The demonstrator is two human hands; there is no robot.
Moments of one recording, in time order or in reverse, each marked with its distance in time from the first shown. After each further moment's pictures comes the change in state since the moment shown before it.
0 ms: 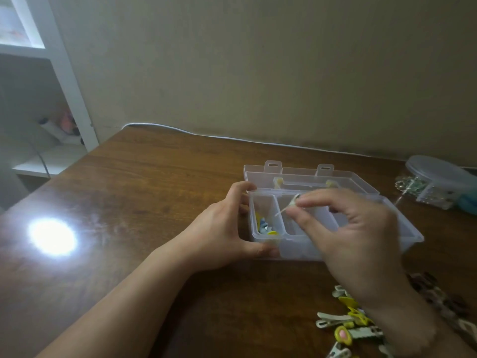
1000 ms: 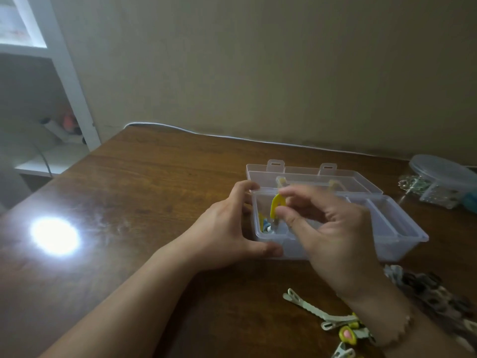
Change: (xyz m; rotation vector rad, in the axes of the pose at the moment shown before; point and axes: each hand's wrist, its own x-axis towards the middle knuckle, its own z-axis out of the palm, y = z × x) left_hand 0.001 -0.002 0.001 -0.013 0.006 -0.004; right_hand 0.003 -0.001 0.021 0.158 -0.073 0.012
